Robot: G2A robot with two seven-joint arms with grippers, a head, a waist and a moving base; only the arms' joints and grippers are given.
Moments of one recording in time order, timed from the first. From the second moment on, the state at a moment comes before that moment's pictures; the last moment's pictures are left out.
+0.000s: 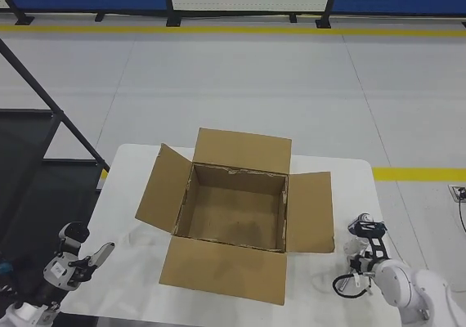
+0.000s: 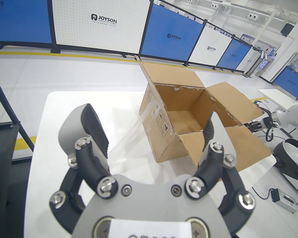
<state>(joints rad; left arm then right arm) 1.70 -1.11 -1.95 -1.86 0.73 -0.70 -0.02 -1.27 -1.07 1.45 -1.68 -1.06 0.24 1.03</state>
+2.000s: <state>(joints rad) 1.70 -1.11 -1.95 -1.86 0.73 -0.70 -0.02 -1.49 -1.12 1.48 -1.80 -1.04 0.40 0.61</state>
